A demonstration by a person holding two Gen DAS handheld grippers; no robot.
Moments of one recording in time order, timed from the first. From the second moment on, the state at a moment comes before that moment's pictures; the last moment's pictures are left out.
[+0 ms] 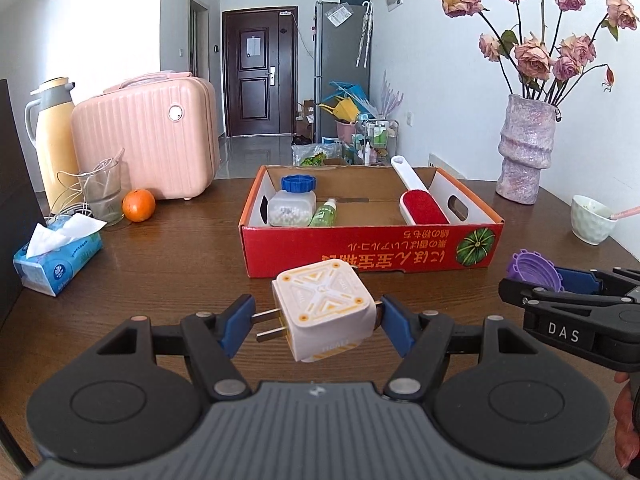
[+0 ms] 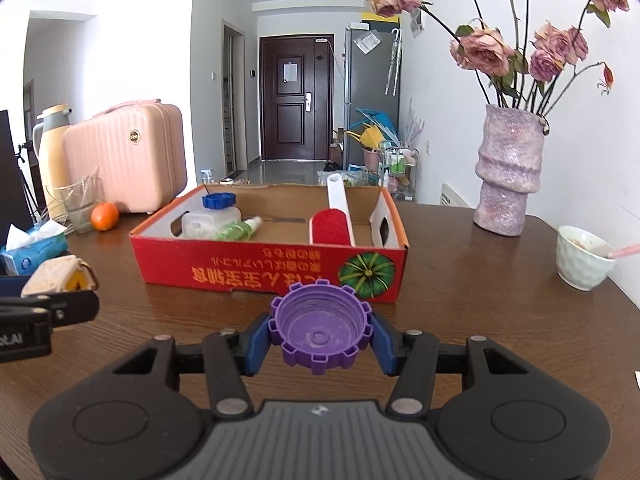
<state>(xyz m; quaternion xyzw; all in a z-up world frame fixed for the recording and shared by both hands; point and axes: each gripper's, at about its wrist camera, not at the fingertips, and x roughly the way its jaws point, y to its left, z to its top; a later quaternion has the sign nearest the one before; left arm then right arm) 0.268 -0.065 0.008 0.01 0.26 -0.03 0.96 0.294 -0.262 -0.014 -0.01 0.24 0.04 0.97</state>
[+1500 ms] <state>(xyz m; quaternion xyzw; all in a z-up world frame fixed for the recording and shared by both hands) 0.404 -0.075 0.022 -0.04 0.26 0.01 0.97 0.414 -0.242 0.010 0.01 0.19 0.03 0.98</state>
